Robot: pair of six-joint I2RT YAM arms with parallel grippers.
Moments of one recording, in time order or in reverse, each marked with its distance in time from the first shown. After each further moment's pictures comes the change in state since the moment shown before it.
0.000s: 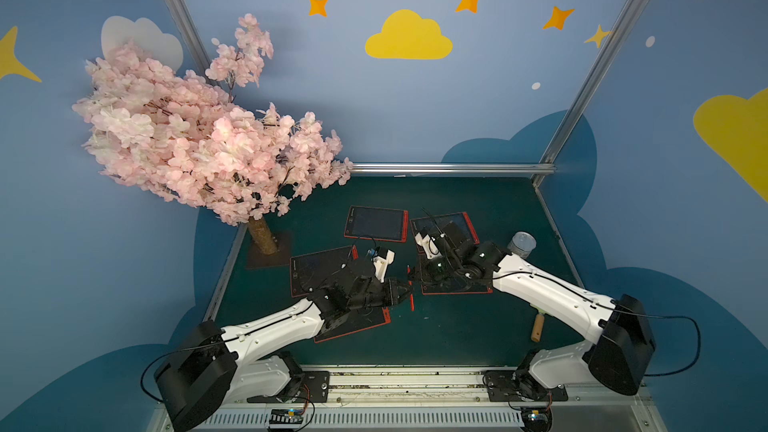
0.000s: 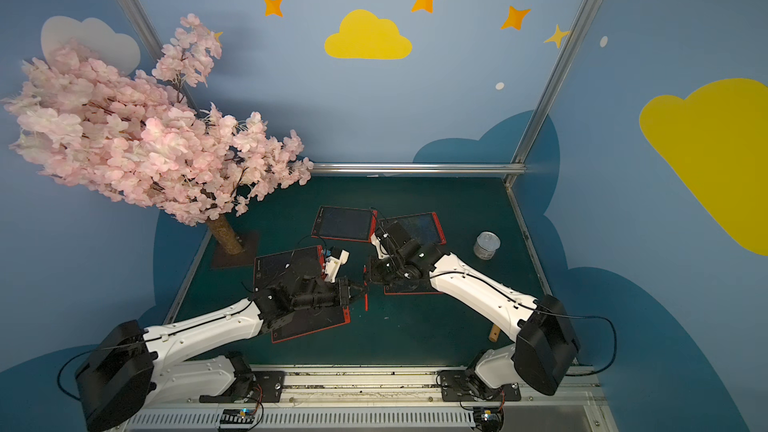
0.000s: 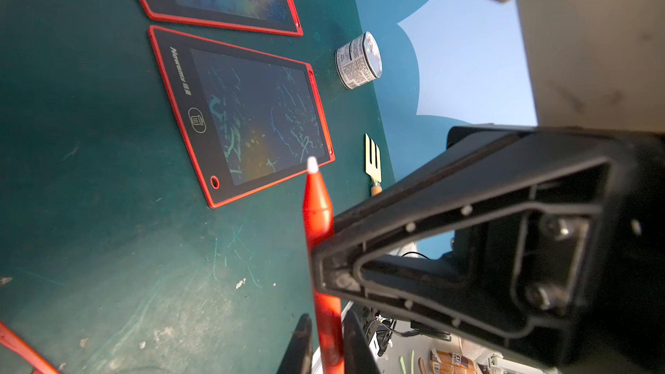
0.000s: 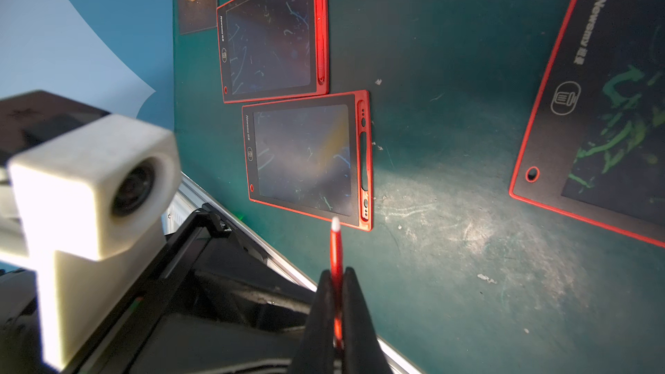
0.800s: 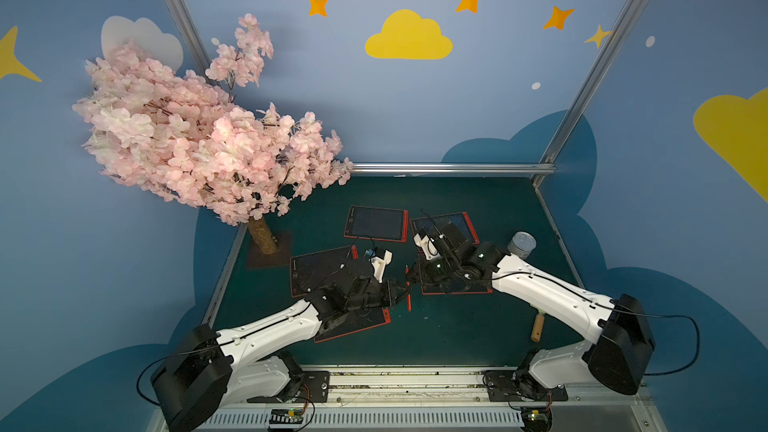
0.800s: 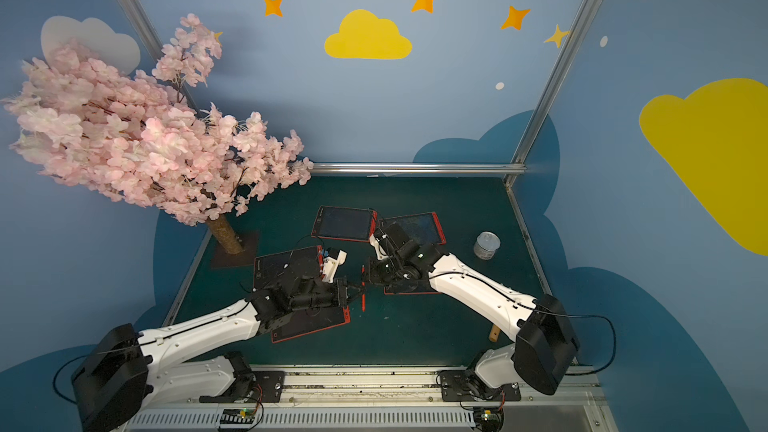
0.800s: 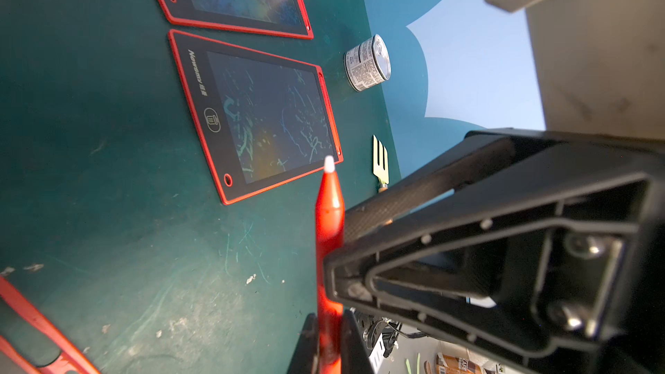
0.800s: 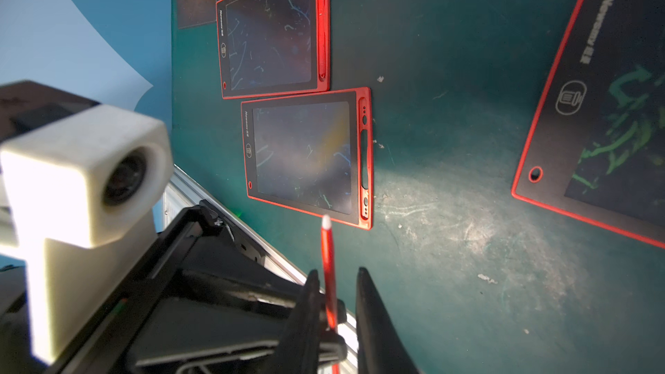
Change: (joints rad) left arm 0.001 -0.039 0.000 -0.064 -0.026 0.012; right arm 0.009 -0.001 0.000 0.001 0.002 -0.013
